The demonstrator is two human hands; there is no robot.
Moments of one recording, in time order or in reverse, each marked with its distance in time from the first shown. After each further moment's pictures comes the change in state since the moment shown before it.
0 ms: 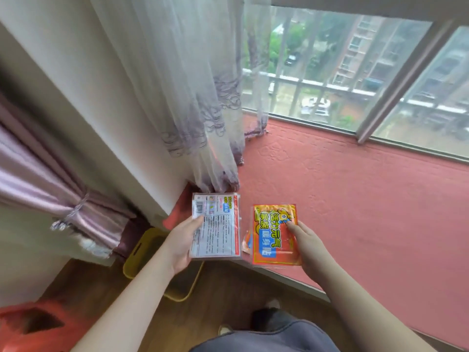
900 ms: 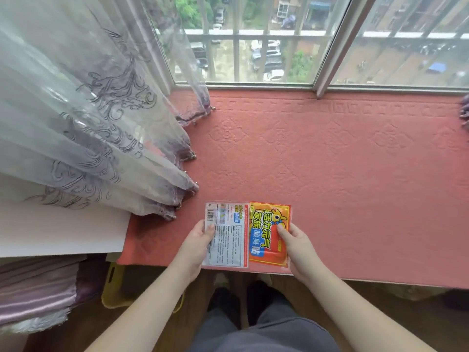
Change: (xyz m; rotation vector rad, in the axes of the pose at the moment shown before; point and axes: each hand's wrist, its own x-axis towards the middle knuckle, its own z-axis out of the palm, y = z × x) left_hand 0.142 -0.018 0.100 0.285 -0.160 -0.127; right_hand 0.080 0.019 -0.050 0.250 0.230 0.121
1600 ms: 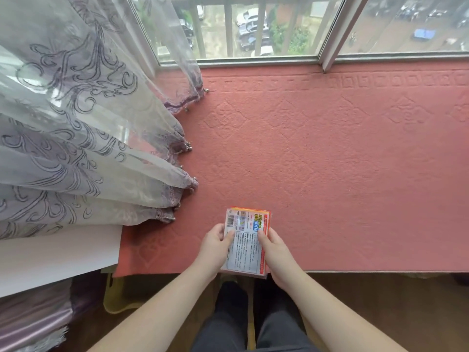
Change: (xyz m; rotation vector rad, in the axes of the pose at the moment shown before) left_hand 0.080 -0.045 -0.003 0.359 0.035 -0.027; right_hand 0.053 0.068 0.060 -0.054 -0.025 0.026
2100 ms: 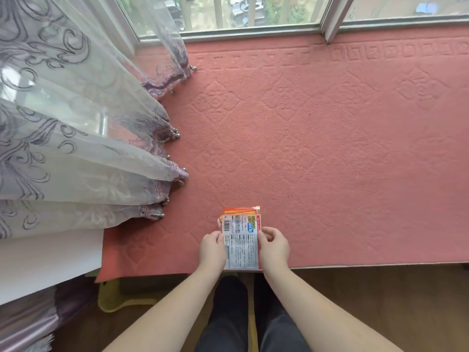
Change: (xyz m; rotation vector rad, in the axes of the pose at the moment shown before) left_hand 0.052 -0.059 0.026 0.431 0.179 -0.059; right_hand 0.063 0.062 -0.006 -0.255 0.521 0.047
